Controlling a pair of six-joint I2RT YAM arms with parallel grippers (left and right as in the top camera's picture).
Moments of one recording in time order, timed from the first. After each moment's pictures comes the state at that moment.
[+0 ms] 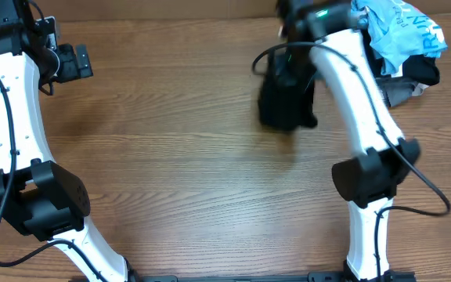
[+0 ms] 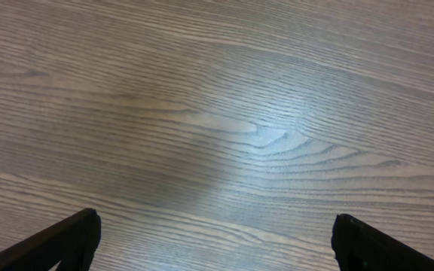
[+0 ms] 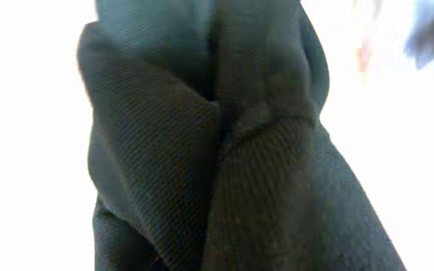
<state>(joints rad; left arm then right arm) 0.29 2.03 2.08 -1.19 0.07 0.01 0.31 2.24 2.53 -1.63 0.04 0.29</state>
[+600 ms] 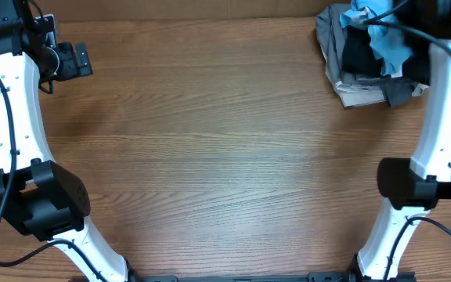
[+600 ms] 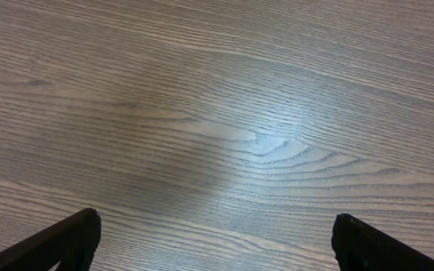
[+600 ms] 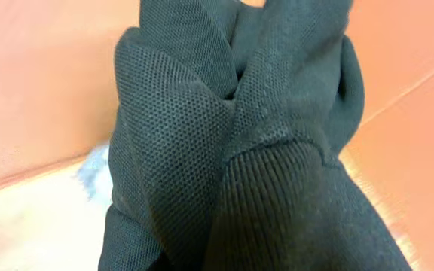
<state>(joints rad) 0.29 2.03 2.08 -1.17 0.07 0.00 -0.05 2.15 2.84 -1.33 0.41 0.10</state>
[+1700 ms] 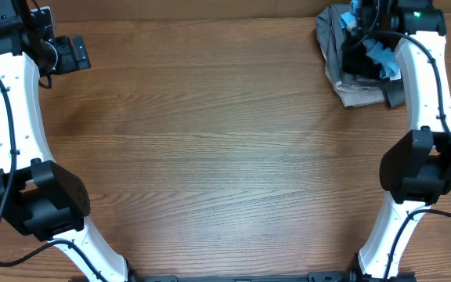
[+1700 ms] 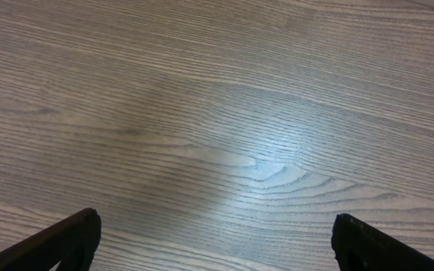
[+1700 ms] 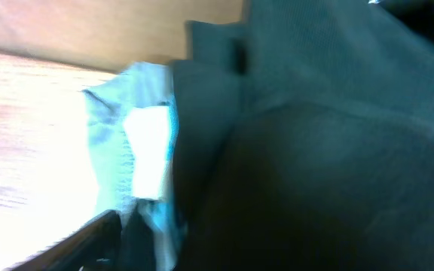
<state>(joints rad) 0.29 2.03 2.08 -1.09 0.07 0.00 -0.08 2.20 2.19 -0.78 0.09 -0.26</state>
